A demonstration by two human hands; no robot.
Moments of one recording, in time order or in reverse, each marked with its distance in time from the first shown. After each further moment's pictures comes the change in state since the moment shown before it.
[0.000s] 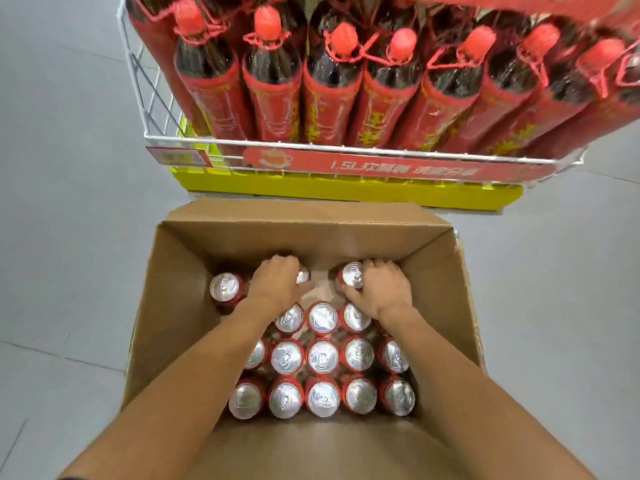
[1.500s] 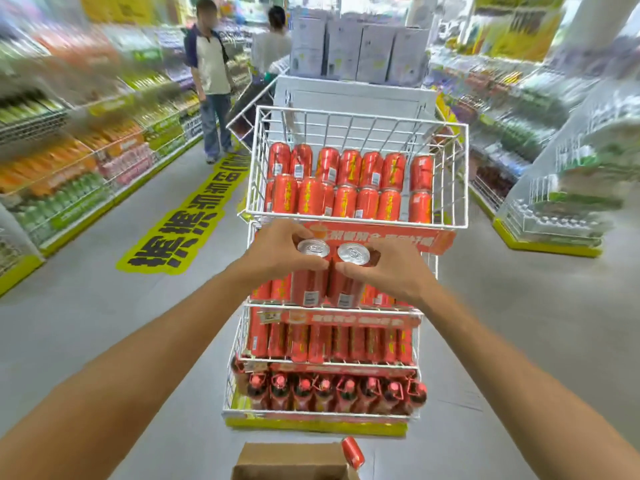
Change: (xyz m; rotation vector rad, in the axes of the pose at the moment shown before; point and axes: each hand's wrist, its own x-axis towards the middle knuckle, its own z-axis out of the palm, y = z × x) left_hand -0.426 0.265 -0.884 -0.551 0.577 0.493; right_hand -0.337 -0.003 -0.953 0.432 0.693 -0.378
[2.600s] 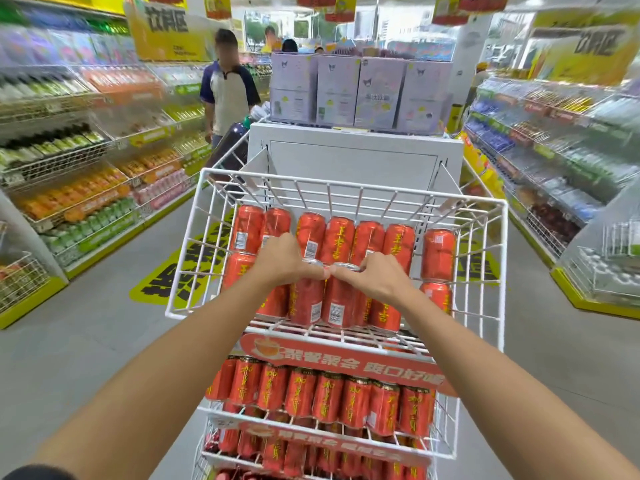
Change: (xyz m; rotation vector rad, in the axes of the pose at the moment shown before) left_hand 0.302 -0.028 0.055 0.417 0.098 -0.247; right_hand 0.288 0.163 0.019 -0.018 -0.176 0.092
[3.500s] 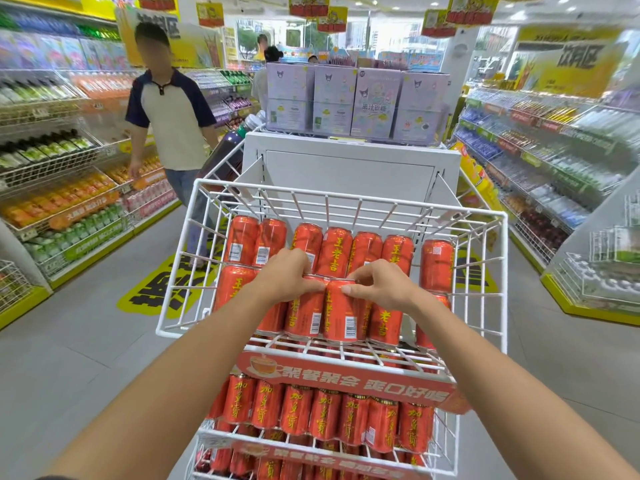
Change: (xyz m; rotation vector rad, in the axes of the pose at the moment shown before) left_hand 0.022 -0.014 0.019 0.102 -0.046 0.236; right_hand 0.012 0.016 -0.014 0.089 -0.185 -0.173
